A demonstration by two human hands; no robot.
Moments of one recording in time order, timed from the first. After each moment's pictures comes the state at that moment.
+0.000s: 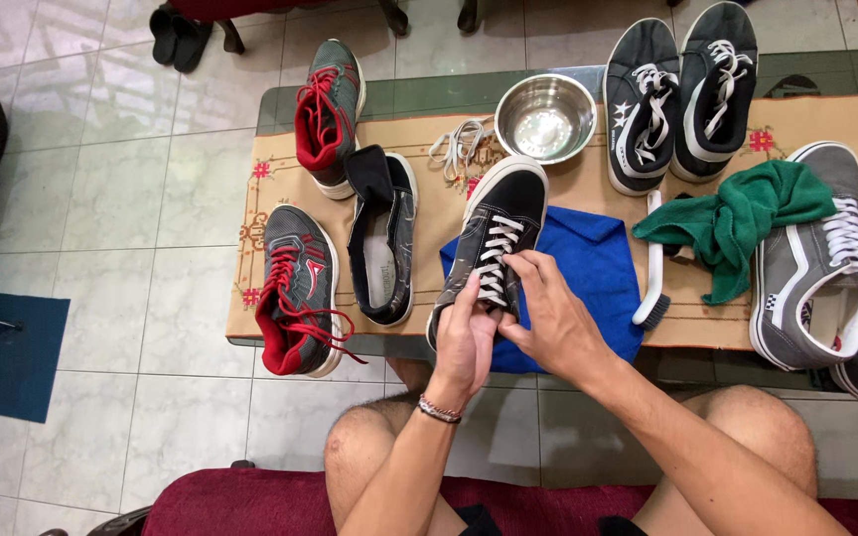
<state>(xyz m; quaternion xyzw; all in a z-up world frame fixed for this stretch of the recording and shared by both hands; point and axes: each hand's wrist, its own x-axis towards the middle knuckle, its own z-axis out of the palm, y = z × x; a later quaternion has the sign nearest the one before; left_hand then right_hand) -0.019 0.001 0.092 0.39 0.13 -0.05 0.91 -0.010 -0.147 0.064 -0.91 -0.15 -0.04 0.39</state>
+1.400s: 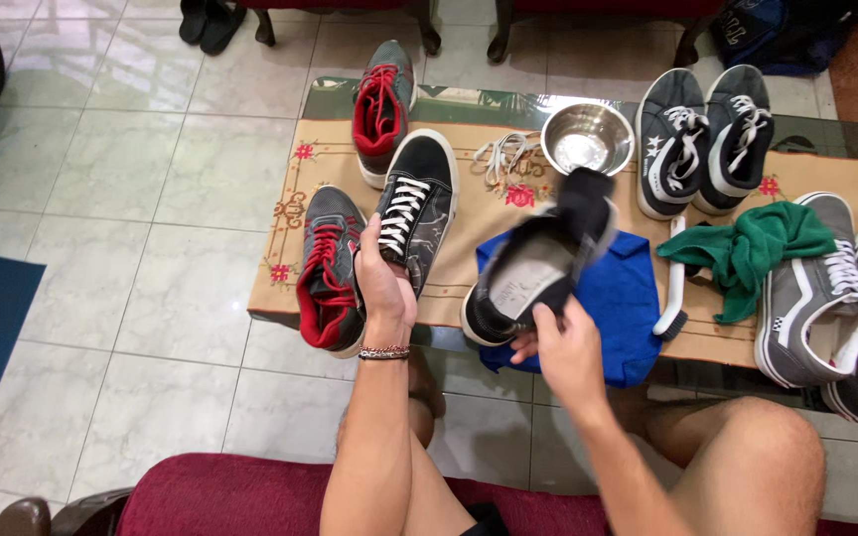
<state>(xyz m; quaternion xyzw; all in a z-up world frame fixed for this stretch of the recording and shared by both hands) 0.035 0.136 0.155 0.35 0.24 0.18 0.89 -0.056 -0.069 0.092 -0.72 0.19 0.07 0.67</state>
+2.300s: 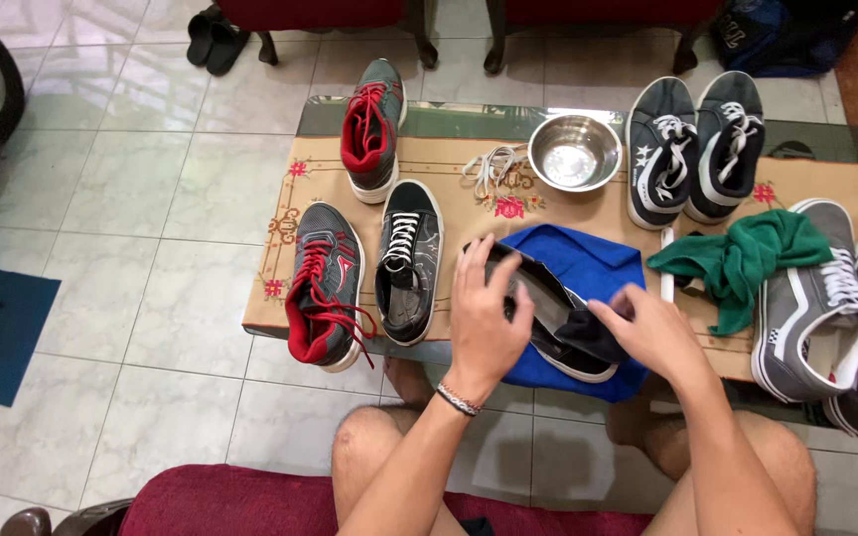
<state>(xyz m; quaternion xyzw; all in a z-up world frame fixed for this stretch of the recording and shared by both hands) -0.007 0.029 0.100 0.88 -0.11 0.26 0.39 -0.001 -0.235 0.054 -0.96 0.11 0.18 0.20</state>
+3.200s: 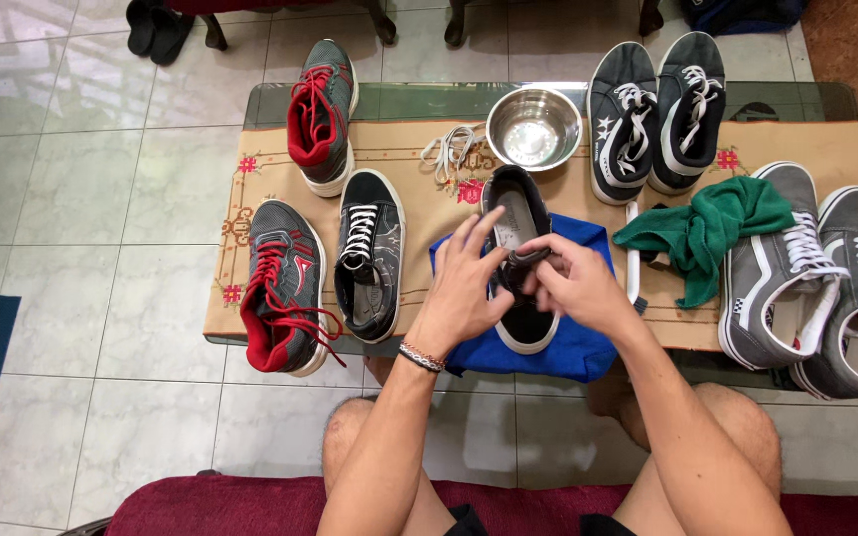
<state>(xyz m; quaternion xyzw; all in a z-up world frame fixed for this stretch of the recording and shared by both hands) 0.037 0.028 0.086 0.92 -0.27 0.04 0.29 0.032 -0.193 0.061 -0.76 -0.02 0.12 0.64</state>
